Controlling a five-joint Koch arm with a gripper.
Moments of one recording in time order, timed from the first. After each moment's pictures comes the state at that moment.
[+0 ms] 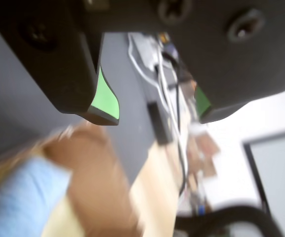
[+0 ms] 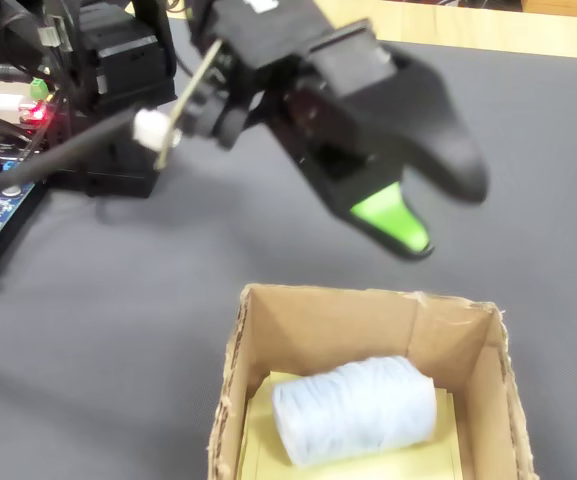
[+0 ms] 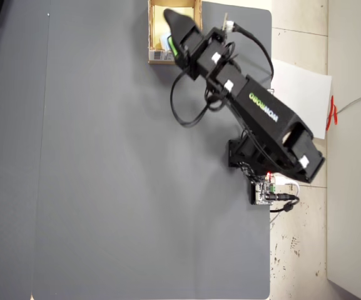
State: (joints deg) arm 39.5 105.3 123.3 4.4 89.8
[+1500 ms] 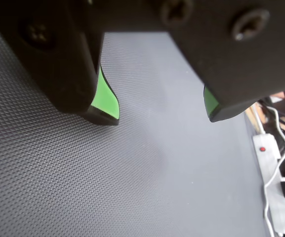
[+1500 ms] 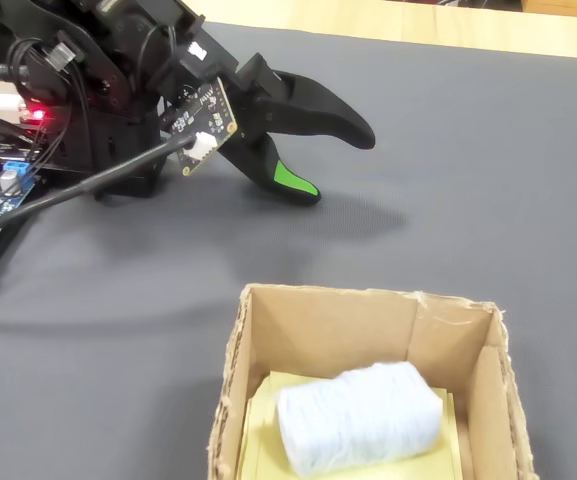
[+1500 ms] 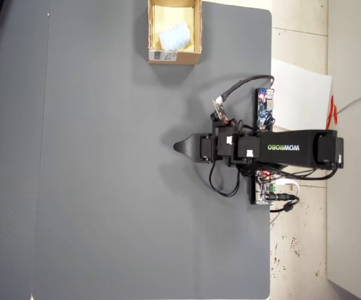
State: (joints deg) arm 4.0 130.6 176.1 -6.3 98.4
